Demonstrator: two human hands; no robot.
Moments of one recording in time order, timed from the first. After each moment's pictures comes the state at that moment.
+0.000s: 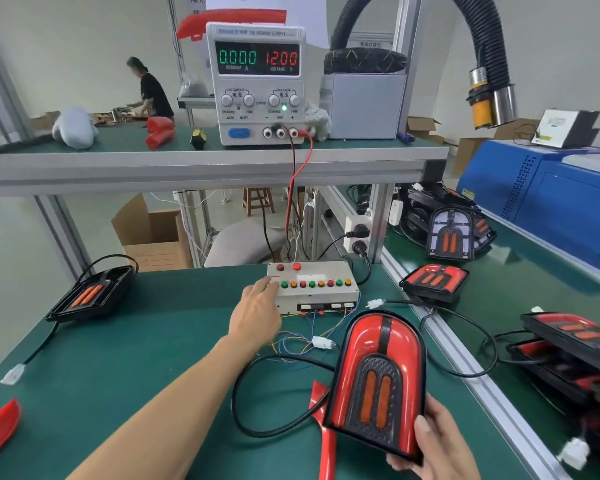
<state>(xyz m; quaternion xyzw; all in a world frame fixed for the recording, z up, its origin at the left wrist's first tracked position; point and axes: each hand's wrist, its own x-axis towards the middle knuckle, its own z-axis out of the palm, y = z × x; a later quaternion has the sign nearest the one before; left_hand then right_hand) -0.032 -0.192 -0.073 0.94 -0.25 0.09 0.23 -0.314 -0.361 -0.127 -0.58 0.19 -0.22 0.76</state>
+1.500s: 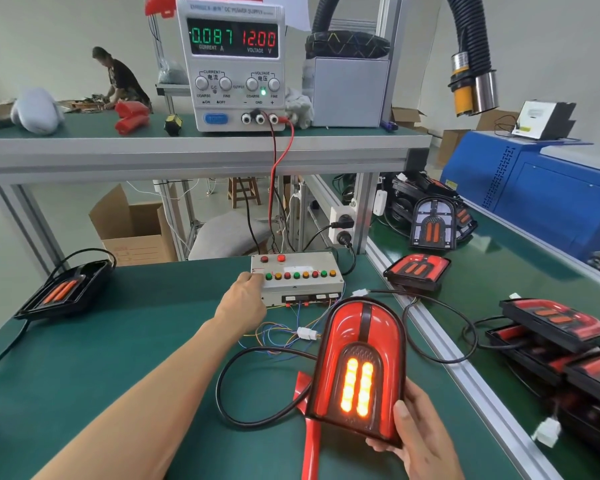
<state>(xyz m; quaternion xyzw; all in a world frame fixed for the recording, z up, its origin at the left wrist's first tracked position) -0.020 -0.201 -0.067 0.95 -0.21 -0.01 0.21 -0.309 -0.367 -0.136 -0.60 0.17 -0.22 0.75</state>
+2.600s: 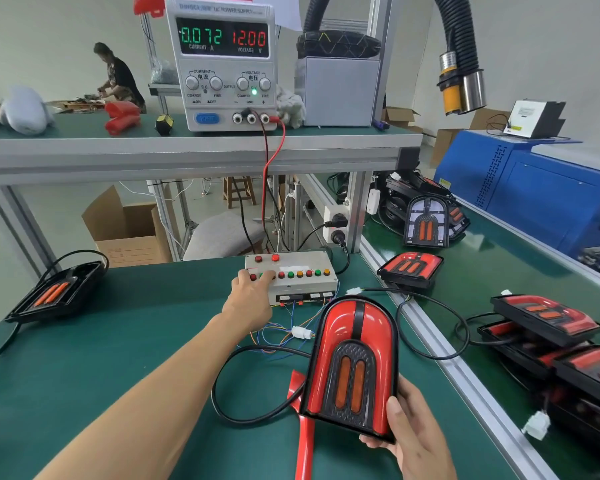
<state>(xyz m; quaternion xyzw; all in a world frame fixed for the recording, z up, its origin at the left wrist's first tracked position) -0.027 -0.221 -0.062 0.96 -0.22 -0.04 0.14 -0.309 -0.367 -0.136 -0.60 0.16 -0.22 0.75</state>
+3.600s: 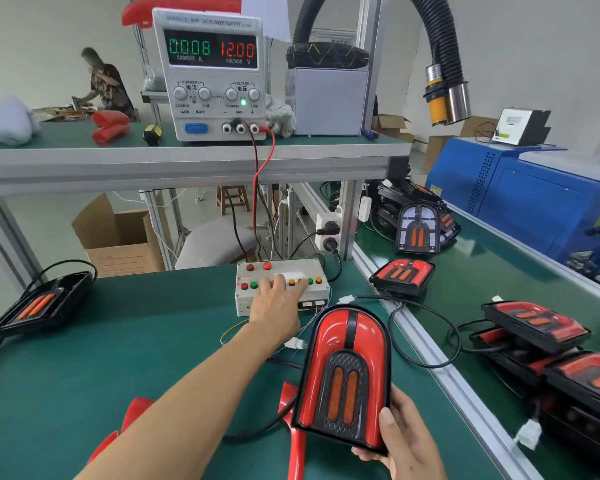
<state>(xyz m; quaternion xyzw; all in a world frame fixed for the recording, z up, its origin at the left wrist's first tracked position) -0.042 -0.277 -0.072 0.95 -0.31 0.06 0.04 -0.308 -0.374 -0.149 -0.61 0.16 -0.22 0.75</state>
